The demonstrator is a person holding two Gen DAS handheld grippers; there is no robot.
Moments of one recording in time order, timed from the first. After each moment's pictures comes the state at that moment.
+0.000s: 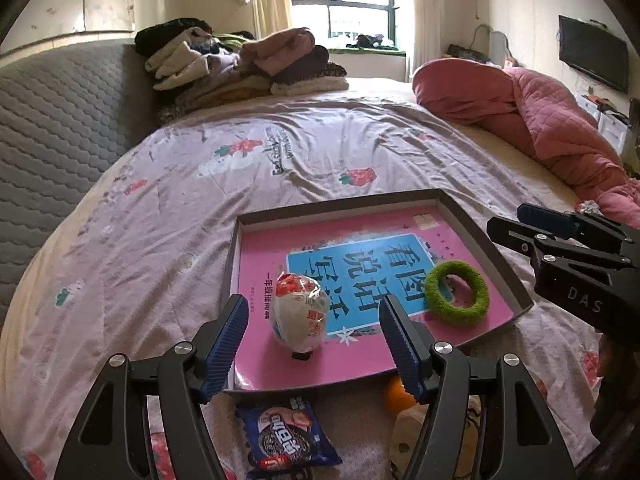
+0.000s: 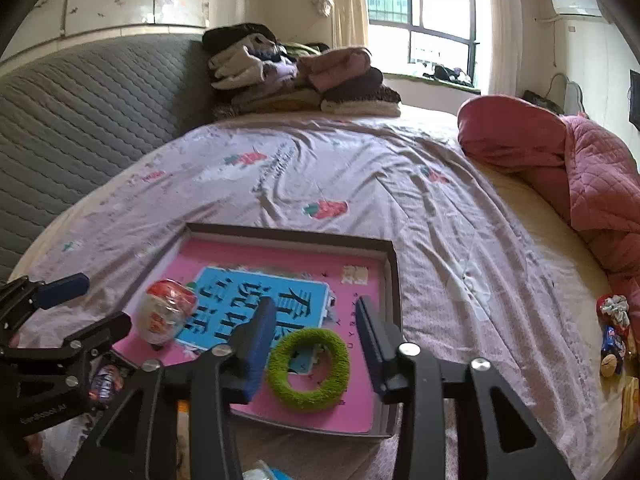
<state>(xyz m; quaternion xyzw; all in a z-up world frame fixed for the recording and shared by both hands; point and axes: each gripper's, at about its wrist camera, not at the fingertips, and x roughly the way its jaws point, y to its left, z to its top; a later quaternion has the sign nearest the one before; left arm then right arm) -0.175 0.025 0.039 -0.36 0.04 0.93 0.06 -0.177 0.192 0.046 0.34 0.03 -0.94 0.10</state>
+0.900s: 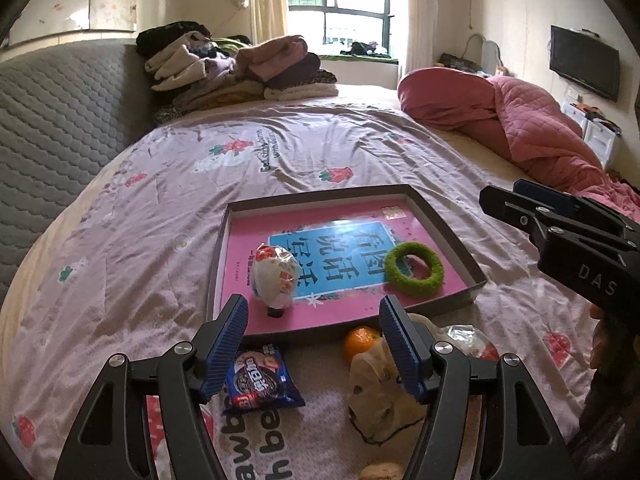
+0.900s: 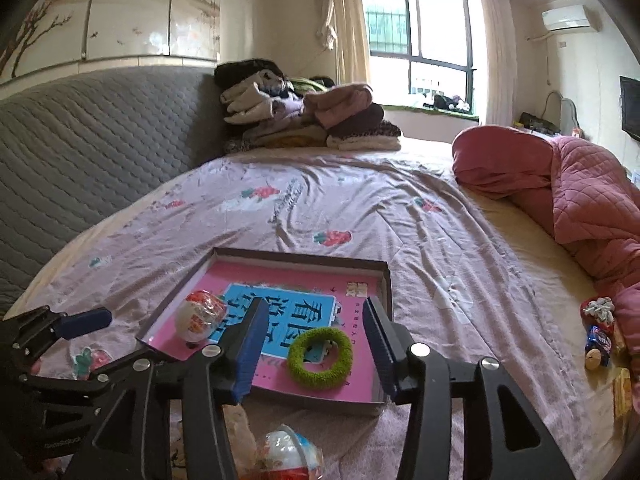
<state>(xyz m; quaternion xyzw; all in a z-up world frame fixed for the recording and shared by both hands) -0.111 0.034 0.050 -0.35 0.03 0.93 0.08 -0.115 0.201 0.076 0.28 0.02 -0.95 0.11</state>
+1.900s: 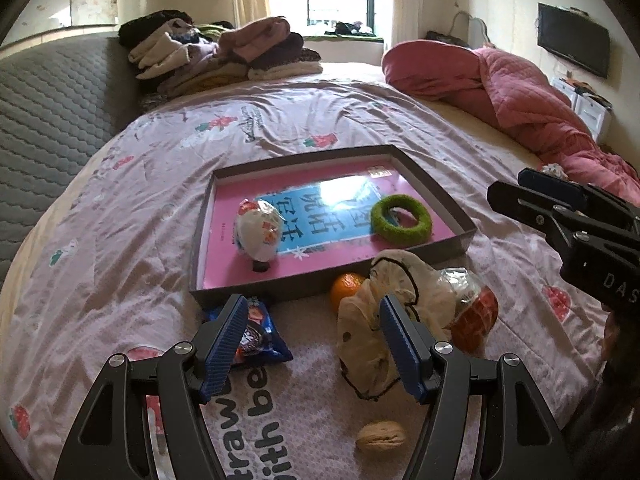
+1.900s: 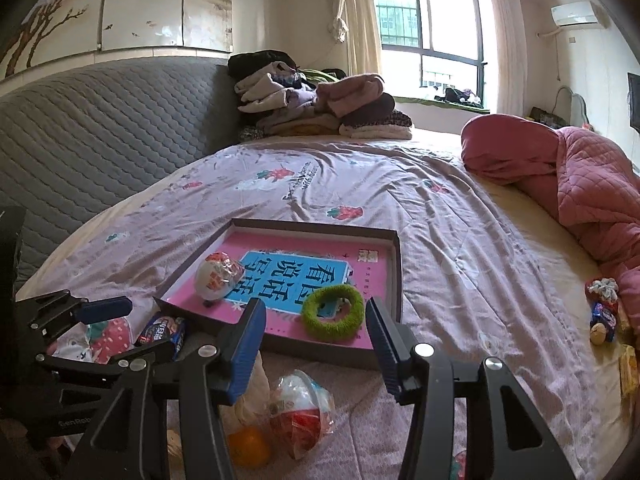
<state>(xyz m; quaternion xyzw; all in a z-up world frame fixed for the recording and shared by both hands) -0.090 0.041 0.022 -0.39 0.05 0.91 0.10 -0.079 0.206 0.055 0.30 0.02 -0.95 0.13</state>
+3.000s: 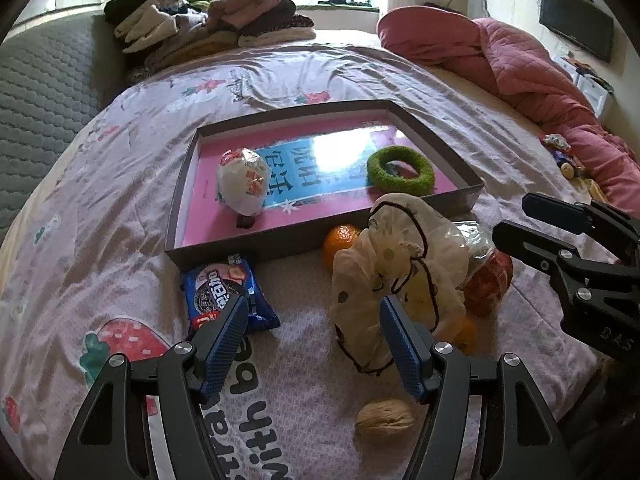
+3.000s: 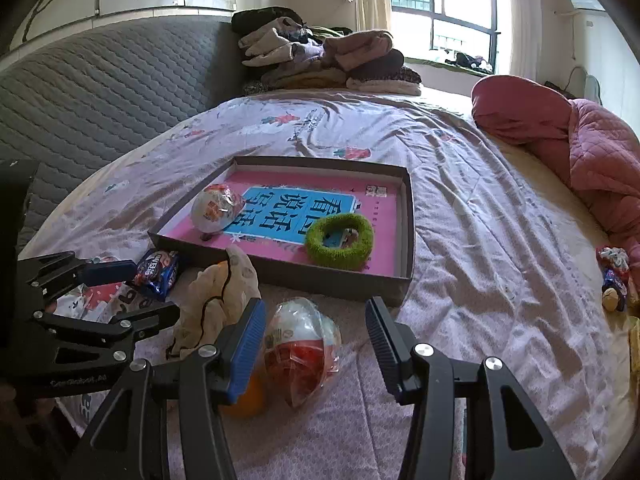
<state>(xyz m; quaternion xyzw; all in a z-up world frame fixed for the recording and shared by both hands) -0.097 0.045 -0.010 -0.44 0.06 0.89 0.10 -0.071 0.201 0.013 0.38 0.03 -0.92 0.14</state>
